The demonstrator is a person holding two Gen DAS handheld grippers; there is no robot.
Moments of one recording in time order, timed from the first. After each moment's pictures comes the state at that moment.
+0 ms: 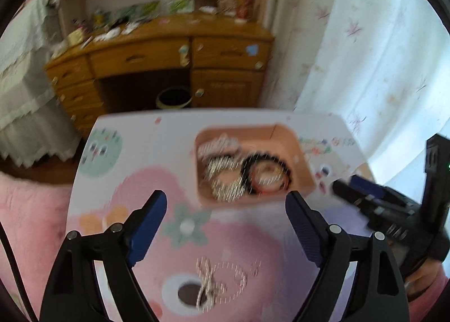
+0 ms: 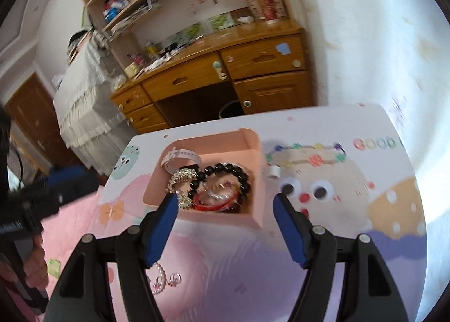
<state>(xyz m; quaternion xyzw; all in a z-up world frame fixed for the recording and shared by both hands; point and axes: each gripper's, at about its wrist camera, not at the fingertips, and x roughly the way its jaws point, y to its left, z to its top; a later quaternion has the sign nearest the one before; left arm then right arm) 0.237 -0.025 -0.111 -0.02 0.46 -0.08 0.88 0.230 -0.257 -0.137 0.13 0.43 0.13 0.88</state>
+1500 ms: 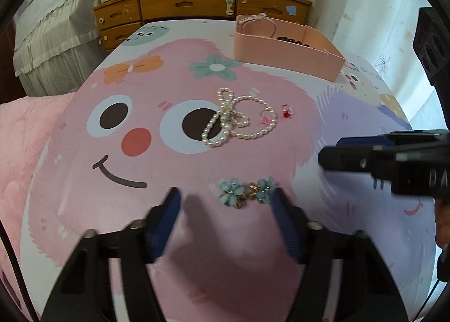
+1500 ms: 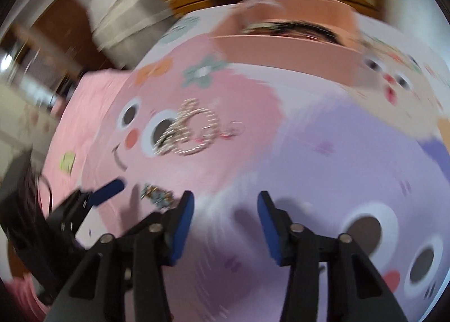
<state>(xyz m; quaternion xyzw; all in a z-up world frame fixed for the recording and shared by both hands) 0.073 -0.022 -0.227 -0.06 0.49 0.02 0.87 0.145 -0.167 -0.199 -0.03 0.57 0.32 0.76</state>
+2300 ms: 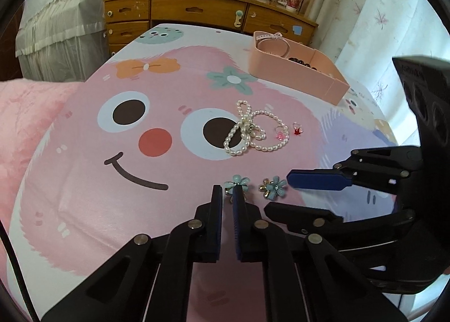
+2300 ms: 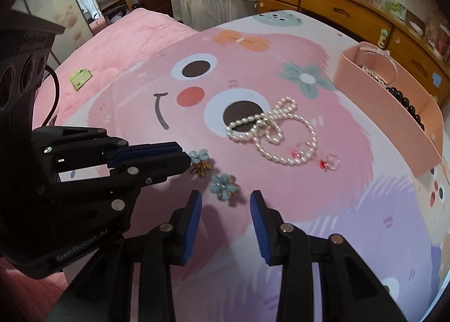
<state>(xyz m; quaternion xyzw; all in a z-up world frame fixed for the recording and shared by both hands) 0.067 0.012 -0.227 -0.12 0.46 0.00 0.88 0.105 -0.090 -0.211 -0.21 0.49 0.41 0.74</state>
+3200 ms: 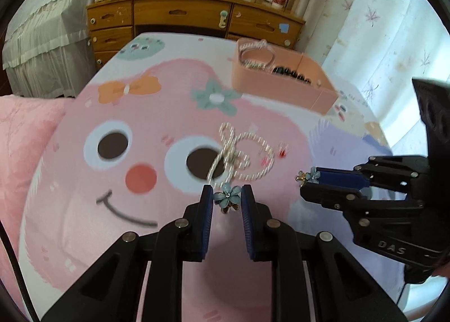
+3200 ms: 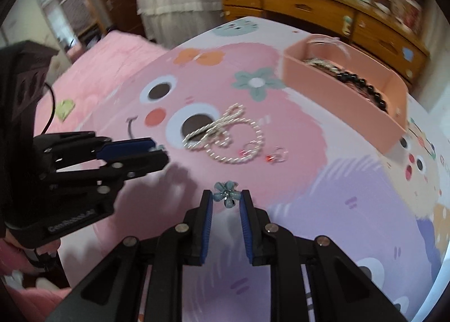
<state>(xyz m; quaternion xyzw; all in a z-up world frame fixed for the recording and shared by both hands) 0.103 0.007 -0.200 -0.10 0.47 -0.03 0.88 0.131 -0.136 -0.185 -0.14 0.50 0.35 0.78</state>
